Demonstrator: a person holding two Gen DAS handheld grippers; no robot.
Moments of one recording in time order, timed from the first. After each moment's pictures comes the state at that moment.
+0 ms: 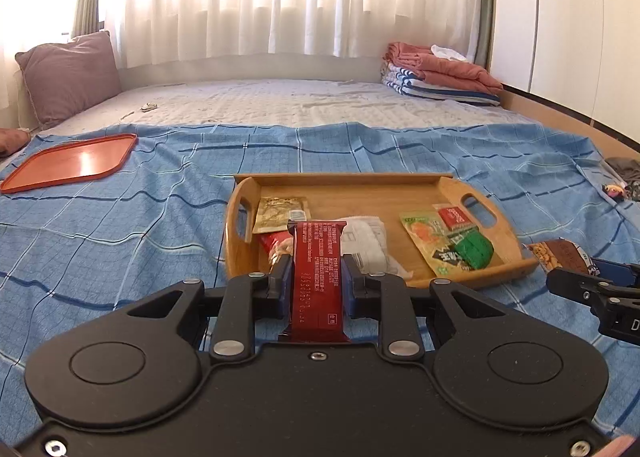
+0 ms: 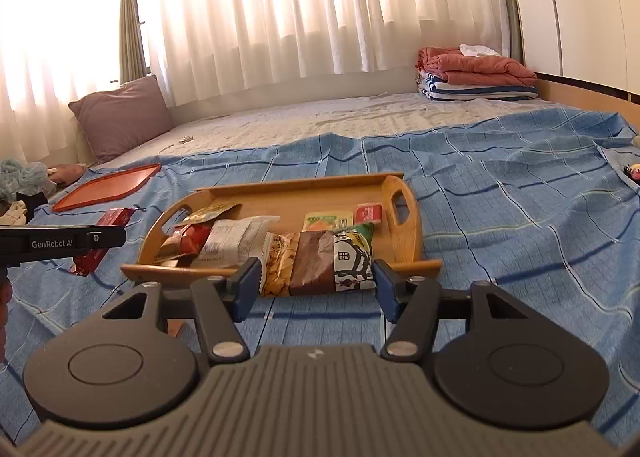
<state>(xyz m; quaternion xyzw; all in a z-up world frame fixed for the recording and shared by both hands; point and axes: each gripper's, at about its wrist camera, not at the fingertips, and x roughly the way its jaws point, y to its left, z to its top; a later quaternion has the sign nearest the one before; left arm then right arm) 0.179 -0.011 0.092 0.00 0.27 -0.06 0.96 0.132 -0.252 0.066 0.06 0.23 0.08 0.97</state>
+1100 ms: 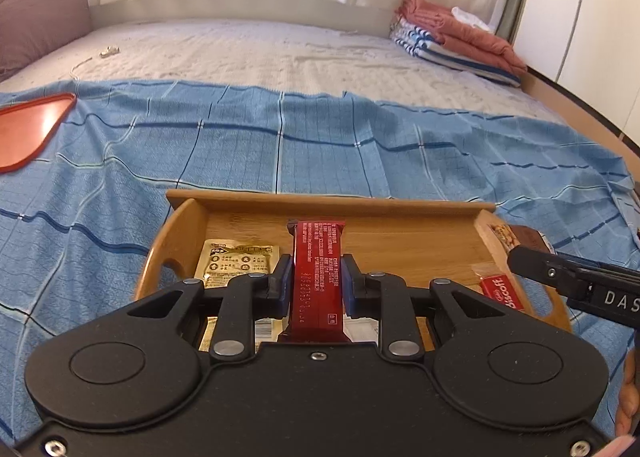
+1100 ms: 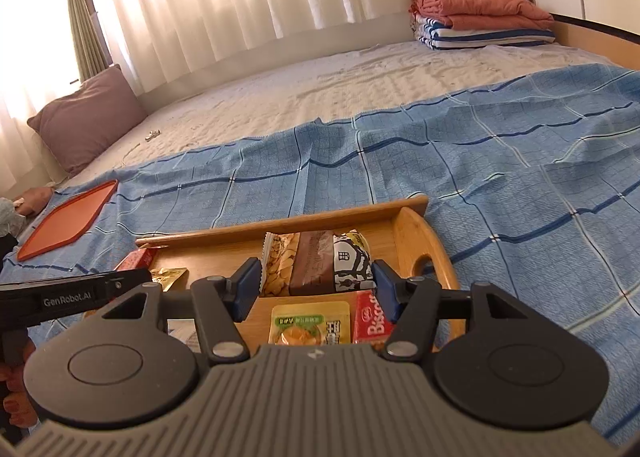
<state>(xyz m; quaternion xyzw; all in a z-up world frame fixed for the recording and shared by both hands) 0.407 -0.030 0.059 -0.05 0.36 -0.07 0.93 0.351 -0.261 0.055 0.11 0.32 0.08 0.94</state>
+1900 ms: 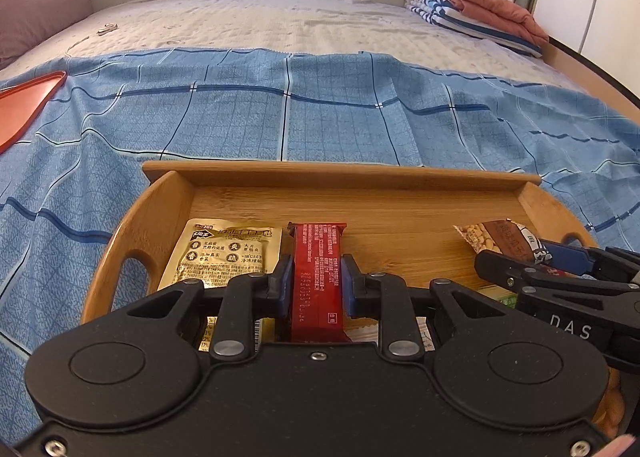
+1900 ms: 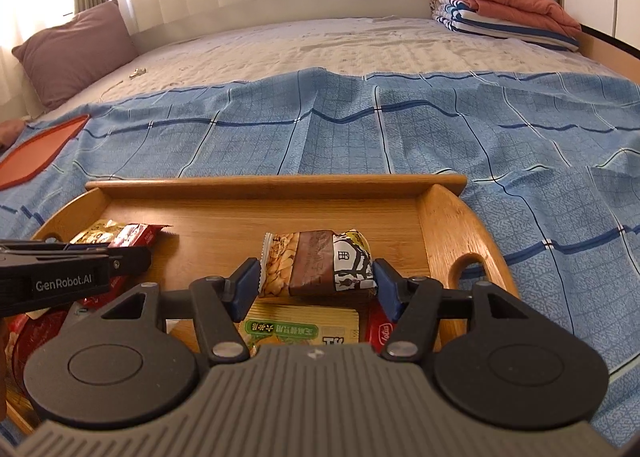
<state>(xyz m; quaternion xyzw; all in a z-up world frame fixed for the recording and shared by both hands) 0.445 -0.043 0.010 -0.03 0.40 -0.05 0.92 0.399 -0.225 0.003 0.03 0.36 0.07 0.93</state>
